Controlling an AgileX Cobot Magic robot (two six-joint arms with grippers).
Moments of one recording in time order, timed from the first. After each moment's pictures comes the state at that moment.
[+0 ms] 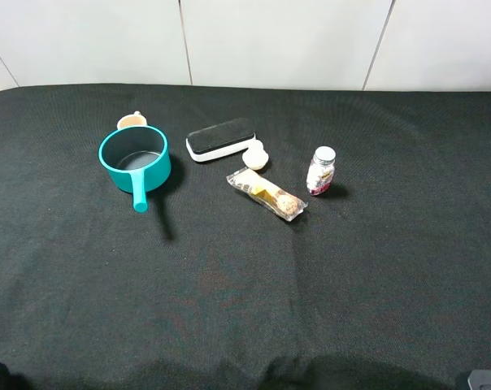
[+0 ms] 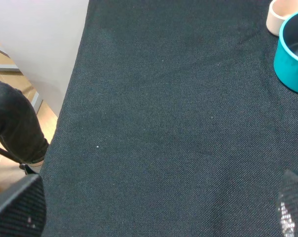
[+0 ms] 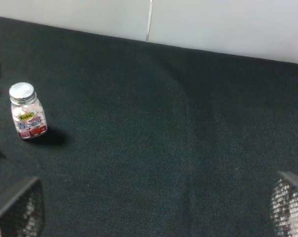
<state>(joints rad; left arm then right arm) 0.03 -0.01 -0.49 0.14 1.06 -0.04 0.11 -0.01 -0.51 -0.01 1.05 -0.10</state>
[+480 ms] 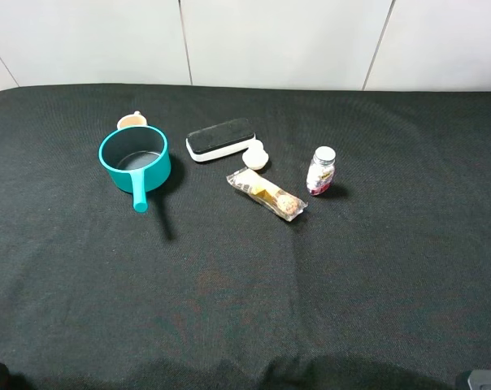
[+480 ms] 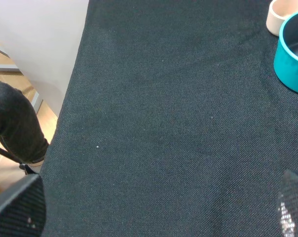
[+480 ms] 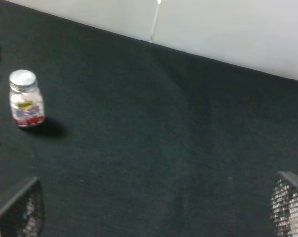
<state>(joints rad) 0.03 -0.01 -0.49 0.14 1.06 -0.04 0.11 -0.01 -0.51 0.03 1.04 -0.17</state>
